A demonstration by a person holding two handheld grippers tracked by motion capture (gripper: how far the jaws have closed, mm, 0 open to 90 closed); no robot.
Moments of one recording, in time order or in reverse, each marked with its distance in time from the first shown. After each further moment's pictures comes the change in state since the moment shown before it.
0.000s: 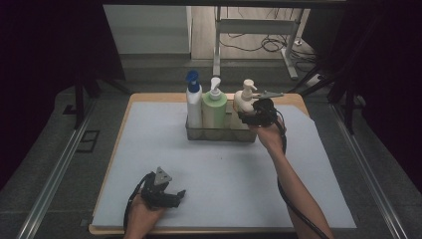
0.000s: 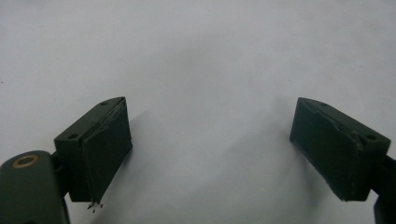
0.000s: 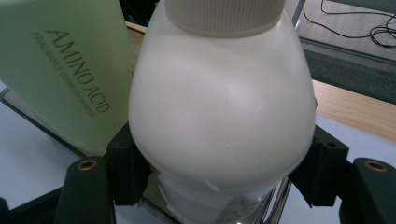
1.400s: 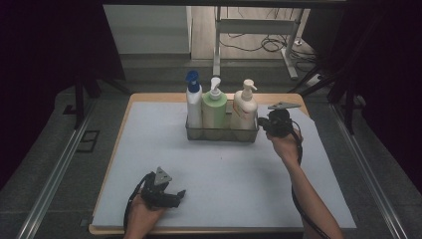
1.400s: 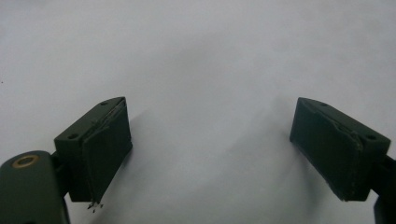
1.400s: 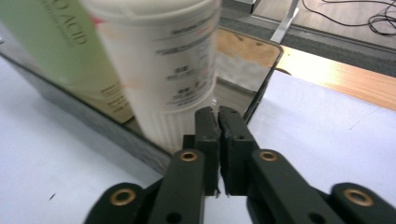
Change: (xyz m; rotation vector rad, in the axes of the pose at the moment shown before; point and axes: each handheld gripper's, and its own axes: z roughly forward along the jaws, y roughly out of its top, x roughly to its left) left arm 0.000 0.000 0.000 0.001 0.001 0.000; right arm -0.027 -0.035 -0.028 0.026 -0.001 0.020
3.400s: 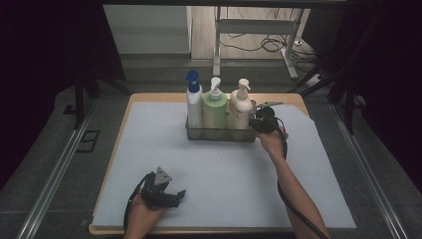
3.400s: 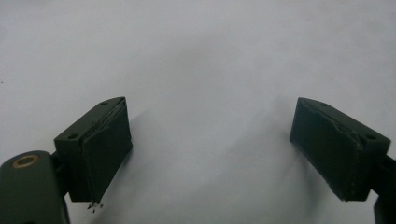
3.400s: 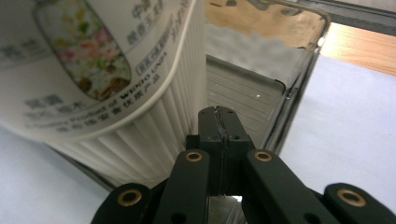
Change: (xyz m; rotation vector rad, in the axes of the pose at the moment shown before) left arm 0.000 0.000 0.000 0.000 -0.001 0.000; right arm 0.004 -0.003 0.061 0.092 0.014 0.025
